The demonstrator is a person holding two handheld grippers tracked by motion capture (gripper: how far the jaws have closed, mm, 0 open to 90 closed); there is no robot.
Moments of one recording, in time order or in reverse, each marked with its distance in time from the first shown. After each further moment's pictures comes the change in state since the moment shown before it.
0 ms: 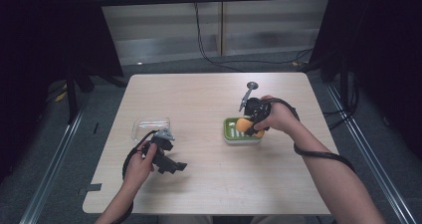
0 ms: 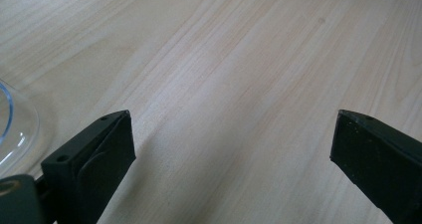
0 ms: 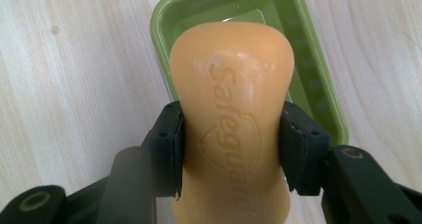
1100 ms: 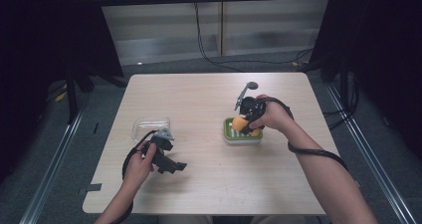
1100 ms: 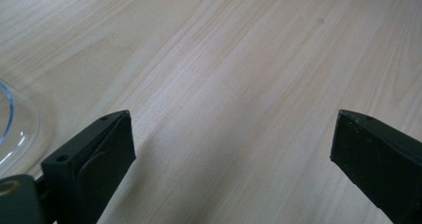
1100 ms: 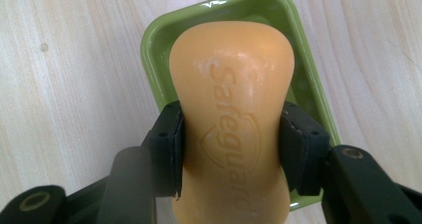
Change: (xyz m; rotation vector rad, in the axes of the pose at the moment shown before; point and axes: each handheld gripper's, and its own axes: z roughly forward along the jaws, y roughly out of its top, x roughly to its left) left arm 0.001 -0.001 0.000 -0.003 -0.007 -0.003; right arm -0.004 0.012 0.010 -0.005 0.002 -0.012
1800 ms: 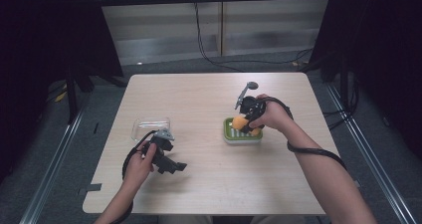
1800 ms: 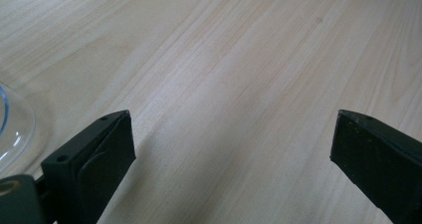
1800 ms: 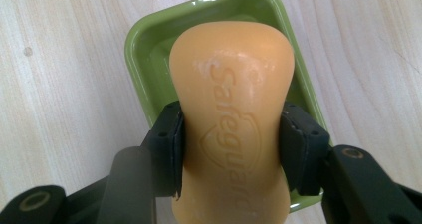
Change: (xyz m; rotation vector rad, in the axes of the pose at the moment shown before) left arm 0.000 0.000 0.001 0.000 -0.008 -0.003; right arm -0.004 -0.002 0.004 -0.013 -0.014 0.022
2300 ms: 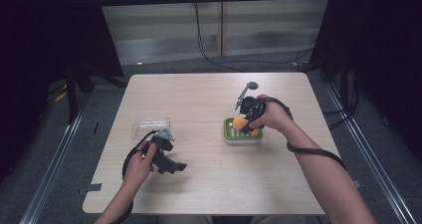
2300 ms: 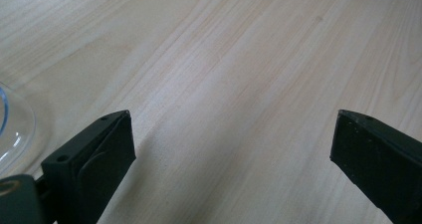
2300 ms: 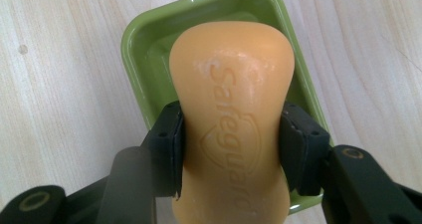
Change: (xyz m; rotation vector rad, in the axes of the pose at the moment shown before) left arm -0.001 0.001 0.000 0.005 0.005 0.008; right arm -0.001 -0.001 0.002 0.004 -0.001 0.000
